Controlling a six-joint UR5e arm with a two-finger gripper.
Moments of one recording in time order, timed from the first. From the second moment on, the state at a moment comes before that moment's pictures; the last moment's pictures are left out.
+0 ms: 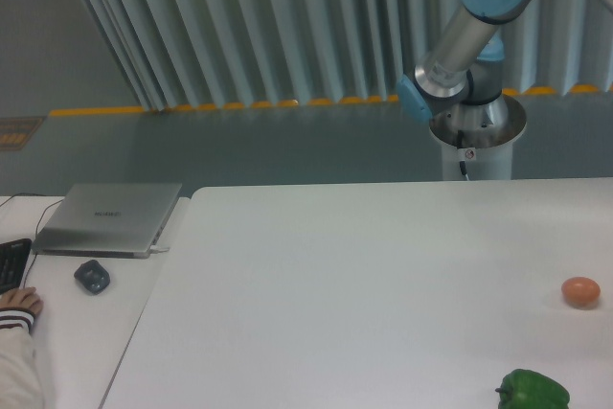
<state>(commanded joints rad) 2.81 -2.14 -1.44 -0.95 1.50 1.28</state>
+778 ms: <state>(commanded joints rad) 2.80 -1.93 -1.50 -0.99 1.49 1.23</state>
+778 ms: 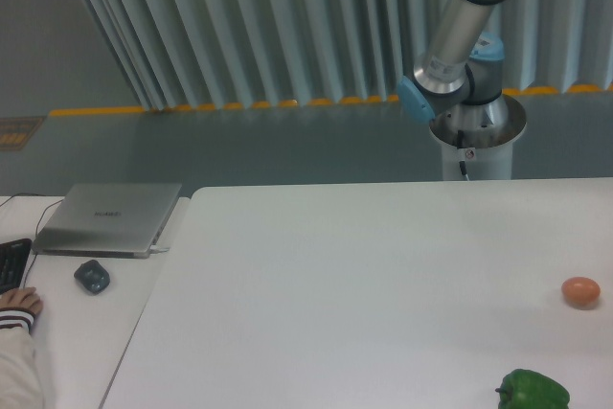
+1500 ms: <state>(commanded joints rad) 2.54 -1.83 -1.73 -0.99 1.58 1.14</state>
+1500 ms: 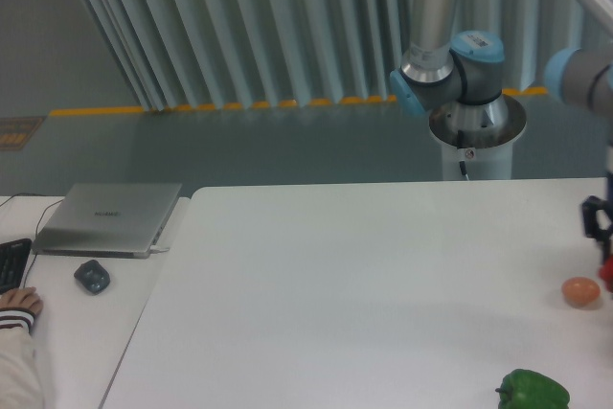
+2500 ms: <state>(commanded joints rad) 2.38 -1.91 -1.69 -0.99 1.76 1.03</state>
